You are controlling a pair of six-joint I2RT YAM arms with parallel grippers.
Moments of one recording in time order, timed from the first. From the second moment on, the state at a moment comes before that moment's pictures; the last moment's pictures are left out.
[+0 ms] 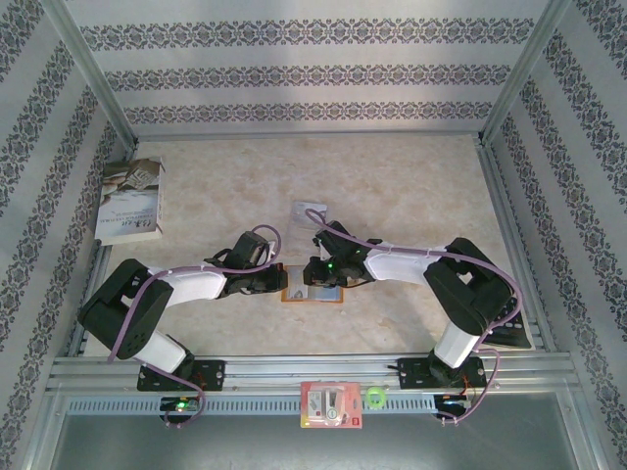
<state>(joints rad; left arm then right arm) -0.56 1.52 0.57 0.00 0.36 -0.66 0.76 1.71 0.87 -0.20 -0.37 0.79</state>
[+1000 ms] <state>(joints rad) -0.56 1.52 0.57 0.01 0.37 -0.66 0.73 1.57 0.74 -0.17 -0.34 0.84</state>
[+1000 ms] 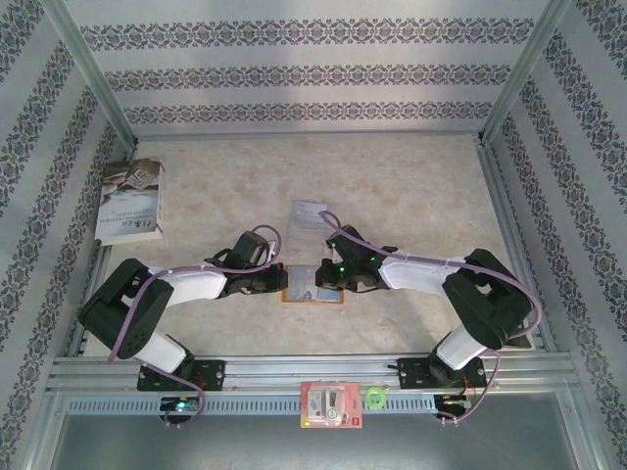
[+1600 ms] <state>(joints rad) -0.56 1.52 0.57 0.01 0.37 -0.66 0.82 1.52 0.91 -0.48 -0.13 0.80</state>
